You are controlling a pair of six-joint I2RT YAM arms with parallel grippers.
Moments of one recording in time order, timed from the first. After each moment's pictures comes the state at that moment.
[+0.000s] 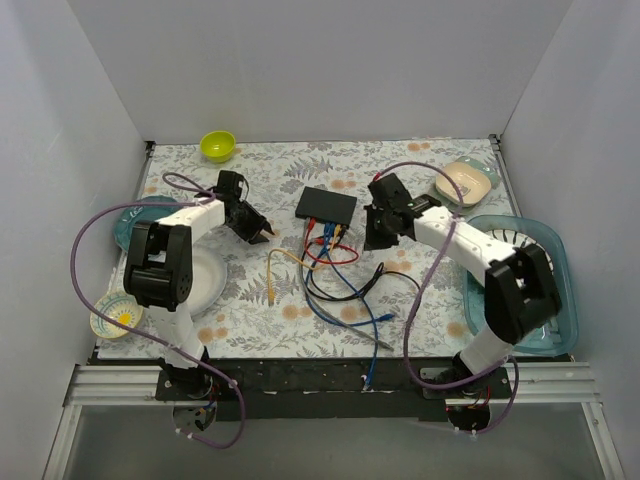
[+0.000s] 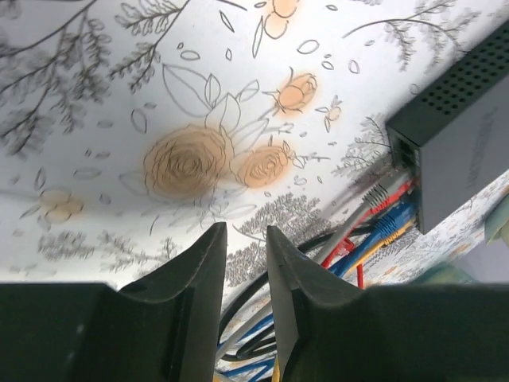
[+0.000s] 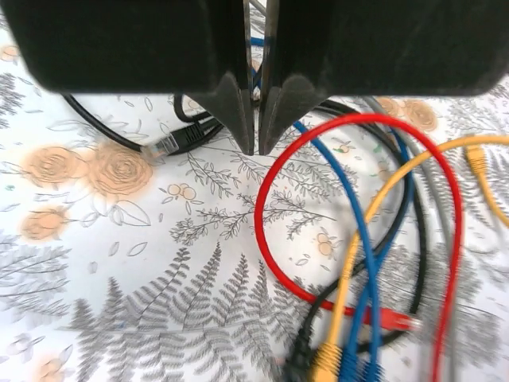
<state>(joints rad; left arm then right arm) -0.19 1.88 1.21 -0.46 0.25 -0.98 0.58 1.68 1.22 -0.62 -0.06 0.54</state>
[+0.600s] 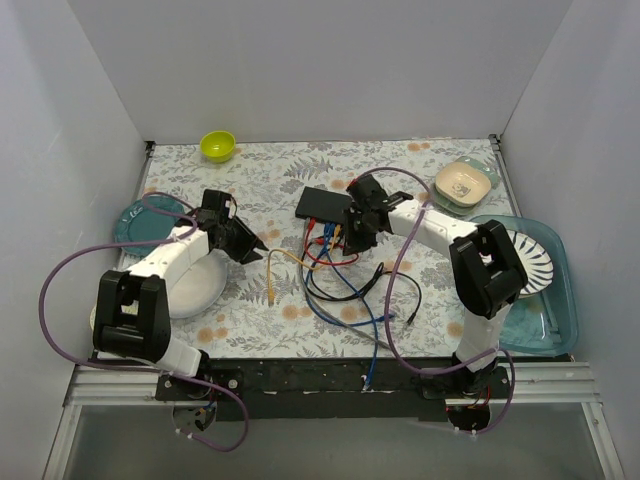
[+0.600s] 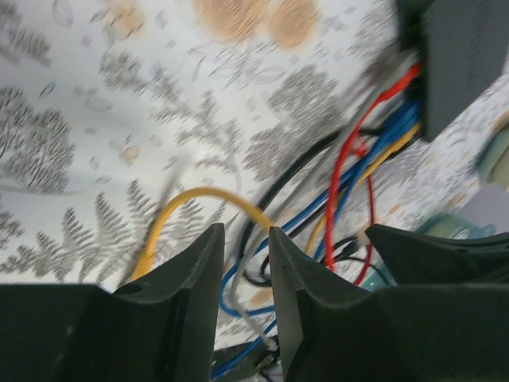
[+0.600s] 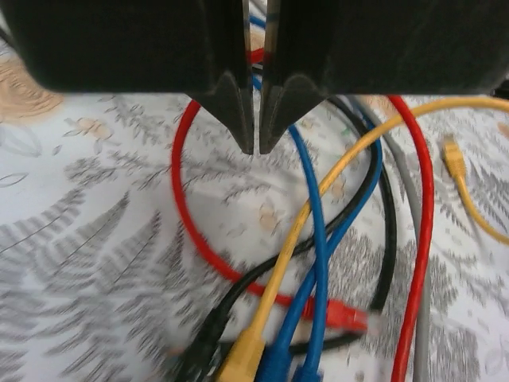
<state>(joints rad) -0.19 1.49 0.97 -0.50 0.25 -1.00 0.60 1.84 1.31 -0.55 -0.17 0.53</state>
